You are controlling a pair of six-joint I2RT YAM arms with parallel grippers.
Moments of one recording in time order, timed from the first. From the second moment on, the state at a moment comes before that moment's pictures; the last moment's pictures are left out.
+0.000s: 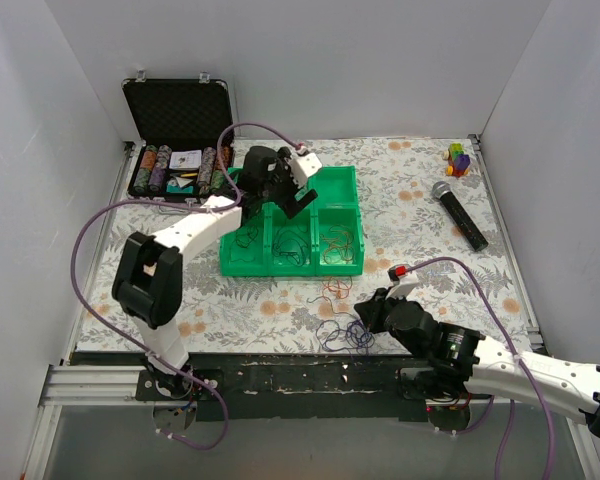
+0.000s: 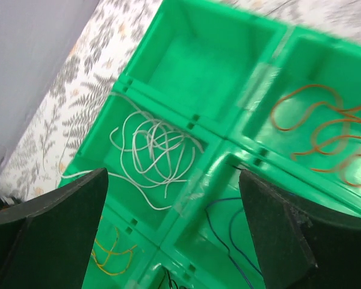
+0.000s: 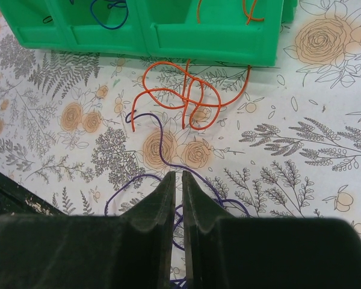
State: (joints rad) left arm -0.52 1.81 1.37 -0.05 0.21 0.50; right arm 1.17 0.55 0.19 -0.11 0.50 0.76
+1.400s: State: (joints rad) left arm -0.57 1.22 1.31 -0.50 0.48 0.36; right arm 0.95 1.22 0.38 0.23 0.27 0.49
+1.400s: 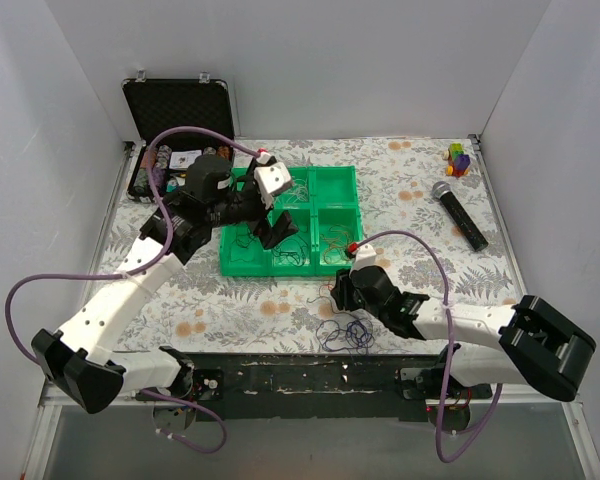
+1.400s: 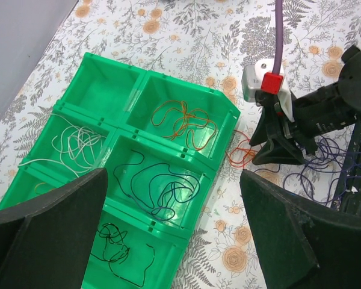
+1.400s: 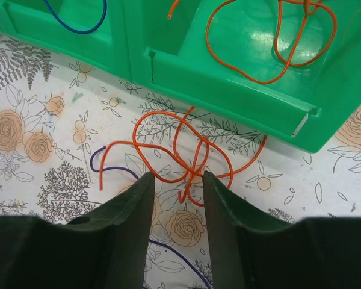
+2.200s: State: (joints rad) left arm -0.56 1.20 1.39 -0.49 0.42 0.31; right arm 0.93 0.97 0.64 0.10 0.28 0.33
